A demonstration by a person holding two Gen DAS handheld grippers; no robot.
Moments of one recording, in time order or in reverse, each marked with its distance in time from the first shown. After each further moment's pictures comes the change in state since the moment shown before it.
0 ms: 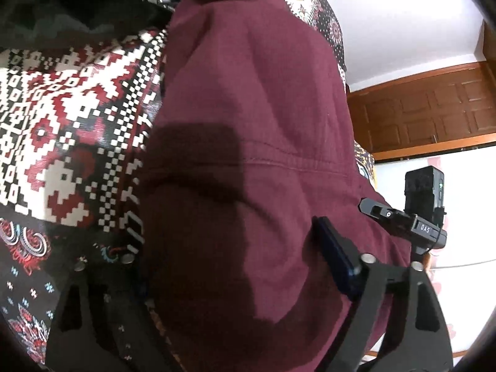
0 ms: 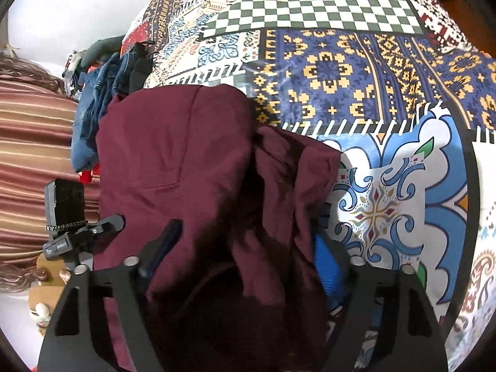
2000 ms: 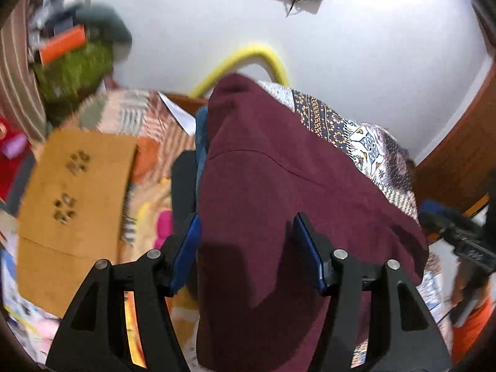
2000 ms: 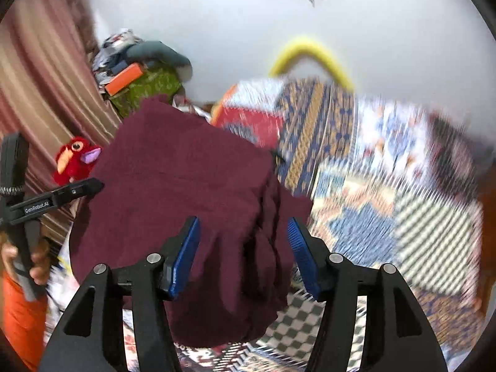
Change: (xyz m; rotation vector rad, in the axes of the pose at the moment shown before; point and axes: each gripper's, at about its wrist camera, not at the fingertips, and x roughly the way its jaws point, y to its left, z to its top) left arm -0.280 0.080 0.125 0.193 -0.509 0.428; right arm 0.061 0.306 0.114 -0.545 -0.425 -0.231
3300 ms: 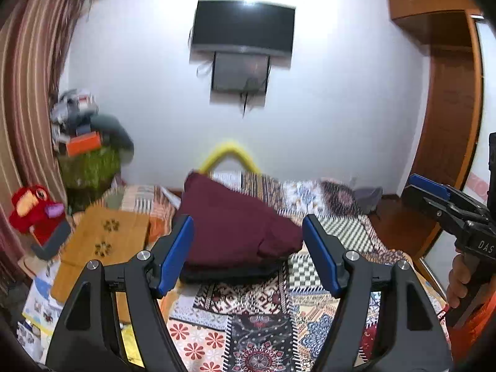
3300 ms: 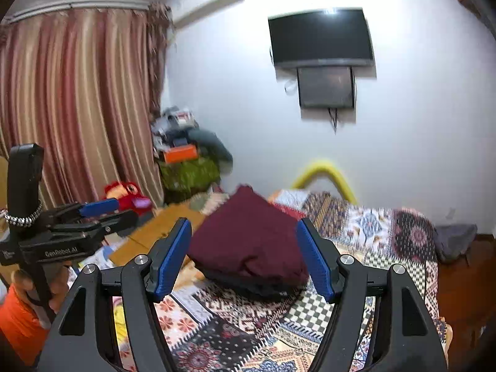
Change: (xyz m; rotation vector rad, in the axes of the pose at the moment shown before) left arm -0.282 -0.129 -0.156 0.173 -0.501 0.009; right arm -0.257 0.093 -0.115 -0.155 -0.540 0.028
